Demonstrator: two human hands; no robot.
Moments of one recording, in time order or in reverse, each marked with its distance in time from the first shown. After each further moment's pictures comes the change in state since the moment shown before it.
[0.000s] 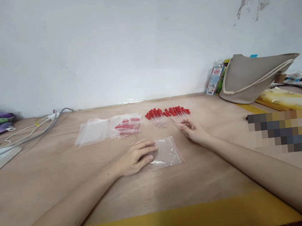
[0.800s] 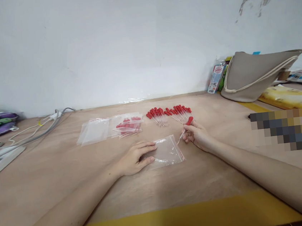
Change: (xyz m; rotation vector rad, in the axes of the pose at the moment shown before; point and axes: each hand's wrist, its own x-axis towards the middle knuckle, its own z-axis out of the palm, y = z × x) left_hand -0.003 -0.004 0.004 -0.076 0.042 -0.027; right_hand -0.021 -0.019 0.009 0.531 0.028 0.319
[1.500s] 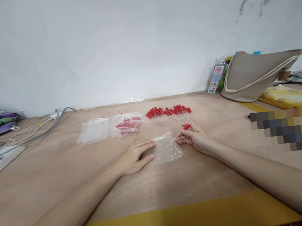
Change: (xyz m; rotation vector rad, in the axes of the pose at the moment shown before) left_hand 0.001 0.003 0.000 0.022 0.031 -0.034; right_hand -0.010 0.004 0.005 0.033 -0.042 0.044
